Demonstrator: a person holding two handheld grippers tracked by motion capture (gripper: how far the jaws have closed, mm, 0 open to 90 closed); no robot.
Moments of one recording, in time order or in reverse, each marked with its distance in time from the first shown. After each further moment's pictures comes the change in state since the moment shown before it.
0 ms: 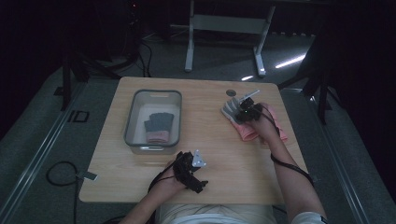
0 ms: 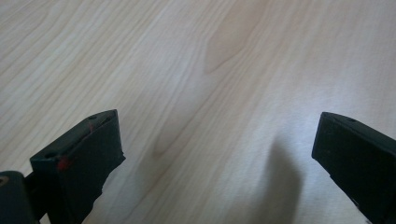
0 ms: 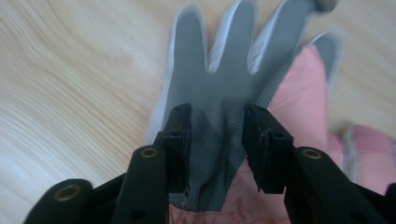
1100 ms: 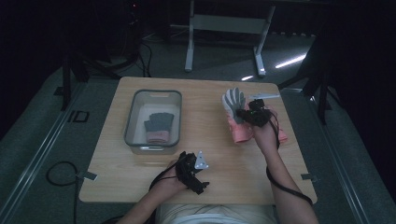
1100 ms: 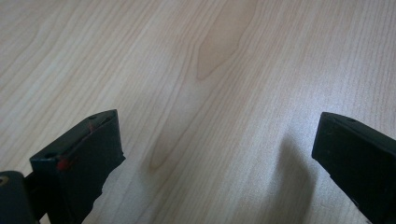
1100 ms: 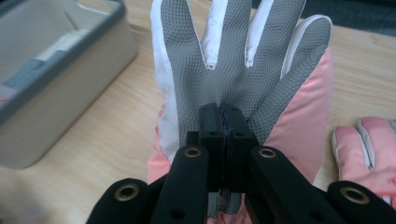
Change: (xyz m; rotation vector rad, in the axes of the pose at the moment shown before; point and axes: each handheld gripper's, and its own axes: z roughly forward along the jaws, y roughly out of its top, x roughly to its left) left arm -0.003 0.003 0.005 -0.001 0.008 0.088; right arm 0.060 -0.007 -0.108 -0.315 0.051 0.305
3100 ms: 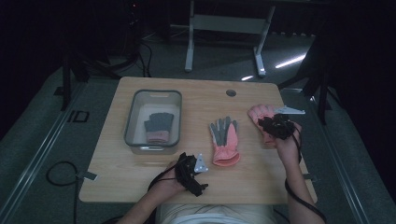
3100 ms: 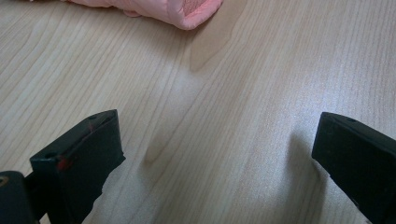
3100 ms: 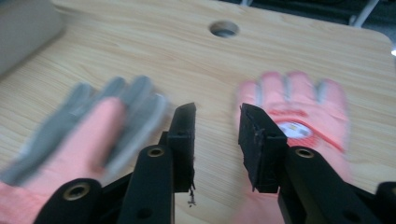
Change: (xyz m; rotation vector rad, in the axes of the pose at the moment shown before) left arm -0.003 -0.005 0.001 0.013 0.002 0.039; right arm -0.074 -0.060 -0.024 -0.048 -0.137 0.002
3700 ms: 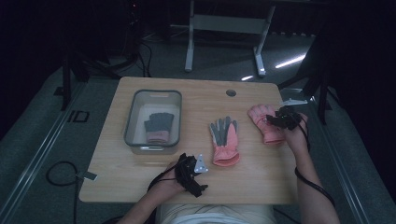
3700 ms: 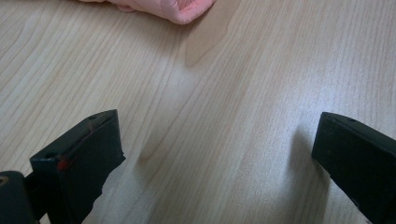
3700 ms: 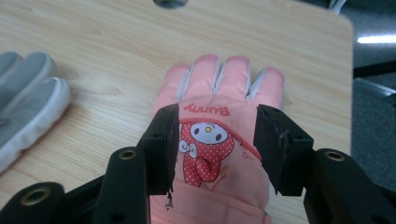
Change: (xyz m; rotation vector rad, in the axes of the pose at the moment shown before) left arm -0.001 -0.001 0.001 0.018 -0.005 0.013; right arm -0.057 0.008 0.039 0.113 -0.067 -0.059
